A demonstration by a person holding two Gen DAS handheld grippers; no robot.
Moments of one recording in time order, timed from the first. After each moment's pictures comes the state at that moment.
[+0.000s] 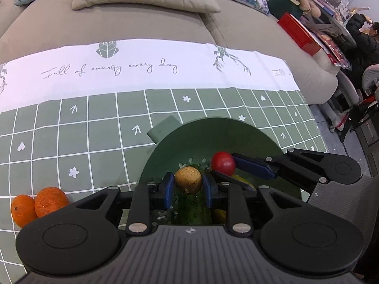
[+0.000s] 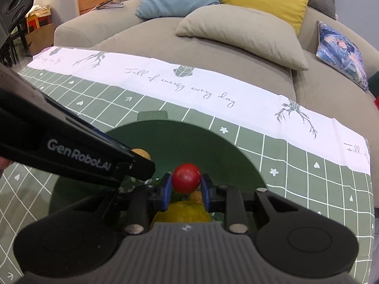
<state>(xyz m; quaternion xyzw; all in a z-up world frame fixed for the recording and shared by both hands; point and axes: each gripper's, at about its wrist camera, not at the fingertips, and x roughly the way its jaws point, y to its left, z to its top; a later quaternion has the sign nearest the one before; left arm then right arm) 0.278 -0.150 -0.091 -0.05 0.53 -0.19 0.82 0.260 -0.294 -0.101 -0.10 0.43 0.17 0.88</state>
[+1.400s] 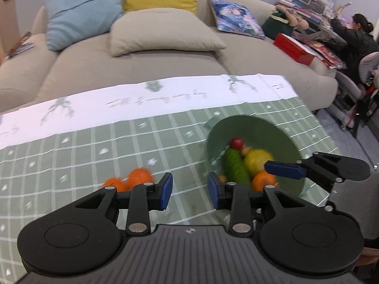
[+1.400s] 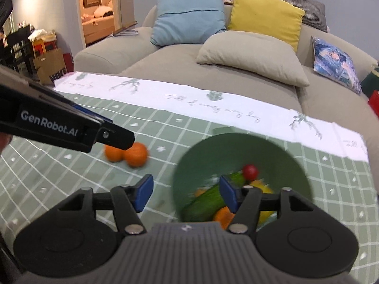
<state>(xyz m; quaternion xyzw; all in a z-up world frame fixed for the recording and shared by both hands) 0.170 -0.064 -0.018 0.02 0.44 -0.16 0.88 0.151 -0.229 -0.043 -0.05 0.38 0.17 0.91</state>
